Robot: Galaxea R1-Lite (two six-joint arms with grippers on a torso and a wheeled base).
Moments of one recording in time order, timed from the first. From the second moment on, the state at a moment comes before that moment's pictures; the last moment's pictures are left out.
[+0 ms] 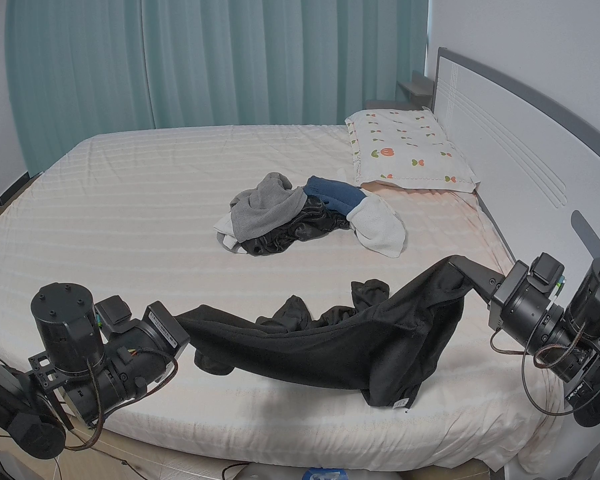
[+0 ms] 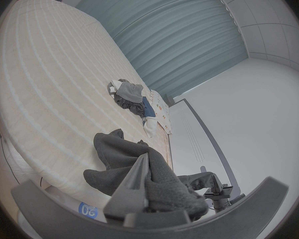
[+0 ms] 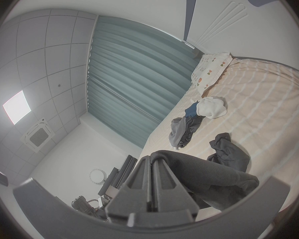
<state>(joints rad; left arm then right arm) -0.56 1.61 -0.26 -1.11 0.07 -1.05 0.48 1.68 -0.22 -1.55 0.07 0.95</state>
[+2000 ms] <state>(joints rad) -0.52 1.59 -0.27 -1.11 0.17 -1.00 0.57 1.78 -0.33 -1.55 -0.22 0.69</state>
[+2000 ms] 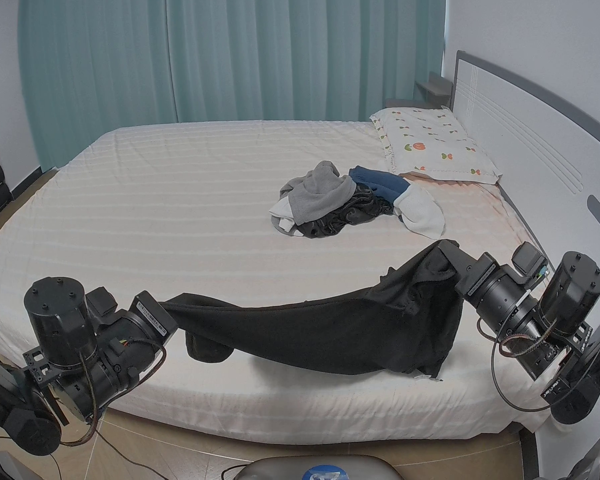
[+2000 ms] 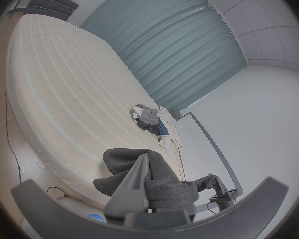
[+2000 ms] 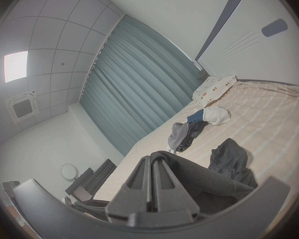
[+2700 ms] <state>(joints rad) -0.45 1.55 -0.26 -1.09 0.17 -1.00 0.57 1.78 -0.37 -1.55 -0.22 0.80</state>
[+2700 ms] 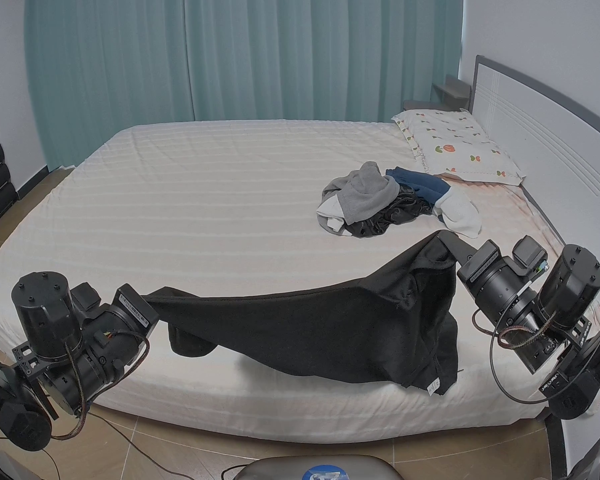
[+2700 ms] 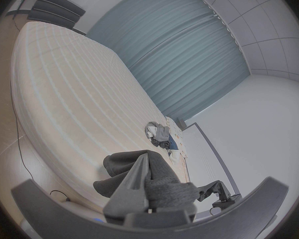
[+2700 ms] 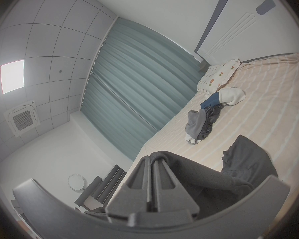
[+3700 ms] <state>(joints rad) -0.44 1.55 -0.24 -1.07 0.16 -1.00 0.58 1.78 -0.38 -1.55 -0.21 0.88</state>
